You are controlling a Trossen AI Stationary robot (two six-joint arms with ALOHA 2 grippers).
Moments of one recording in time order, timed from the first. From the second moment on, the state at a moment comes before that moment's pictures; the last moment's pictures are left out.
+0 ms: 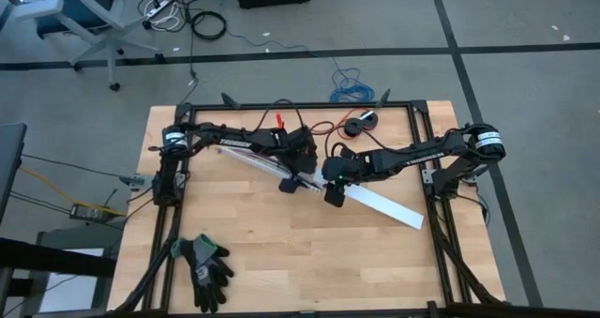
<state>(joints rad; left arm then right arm) 0.26 2.00 1.32 -0.30 0.42 0.60 0.02 1.57 0.95 -0.36 0.21 0.30</state>
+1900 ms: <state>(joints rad) 0.23 2.04 1.29 -0.19 0.38 0.60 0.02 1.57 0.89 -0.29 0.14 0.48</state>
